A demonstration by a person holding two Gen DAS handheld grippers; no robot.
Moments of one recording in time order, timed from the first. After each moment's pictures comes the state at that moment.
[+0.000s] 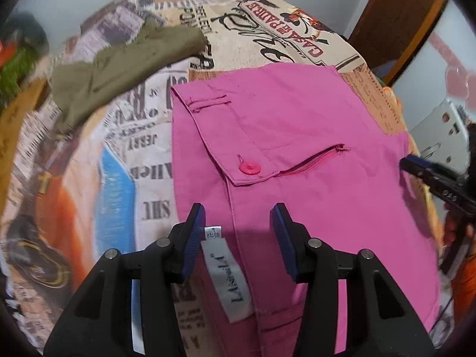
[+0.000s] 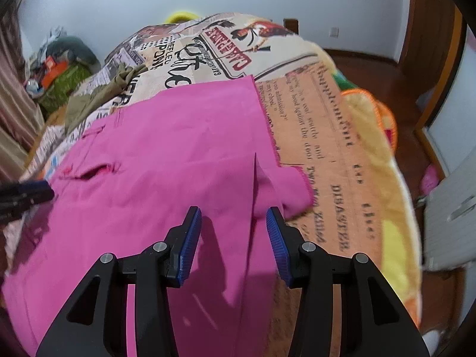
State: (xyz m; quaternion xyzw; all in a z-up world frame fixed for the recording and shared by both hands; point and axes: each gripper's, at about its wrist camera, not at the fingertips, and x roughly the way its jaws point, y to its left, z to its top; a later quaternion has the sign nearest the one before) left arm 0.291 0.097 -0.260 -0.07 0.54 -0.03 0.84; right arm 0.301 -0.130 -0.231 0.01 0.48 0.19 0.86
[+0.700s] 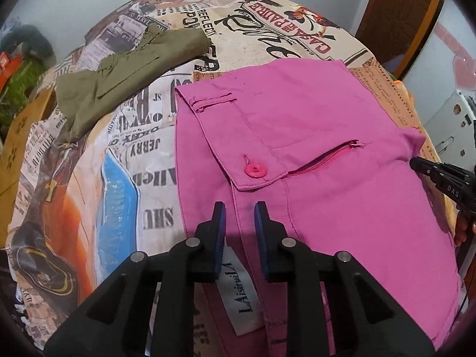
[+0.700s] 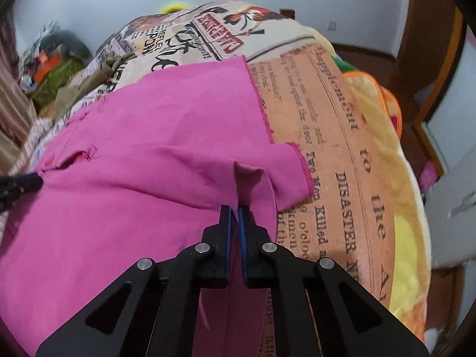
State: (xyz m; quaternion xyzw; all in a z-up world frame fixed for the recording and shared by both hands) left arm 0.290 0.090 -0.268 -0.02 0.53 0.00 0.85; right arm 0.306 -0.136 -0.251 -0.01 0.49 0.18 0.85
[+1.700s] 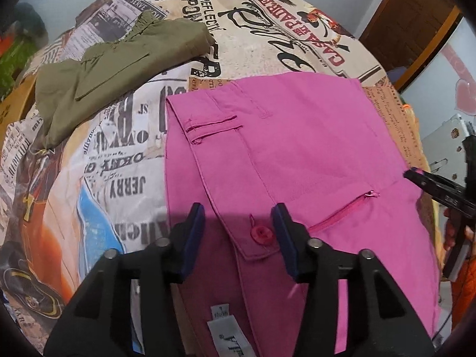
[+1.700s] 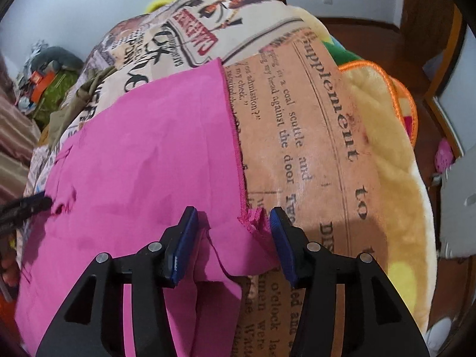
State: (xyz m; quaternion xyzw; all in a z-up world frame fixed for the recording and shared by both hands) left arm 0.346 0.105 -0.281 -0.07 0.55 -0.01 0.83; right arm 0.356 -0.151 -0.257 0.03 0.53 0.19 0.82
